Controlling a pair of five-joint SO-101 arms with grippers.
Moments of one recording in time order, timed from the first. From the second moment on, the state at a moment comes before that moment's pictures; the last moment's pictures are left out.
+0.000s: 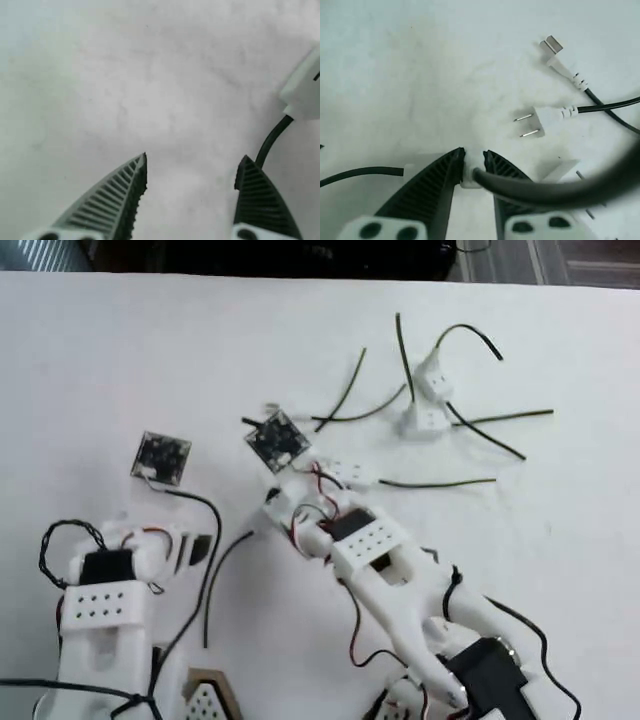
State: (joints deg) left arm -12.2 -54.6 72.4 54.2 -18.7; right arm -36.3 -14.7 50.8 21.4 11.4
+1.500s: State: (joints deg) left arm -12.2 -54.6 73.3 53.4 -18.7; right arm -34.2 -4.7 42.1 28.9 11.4
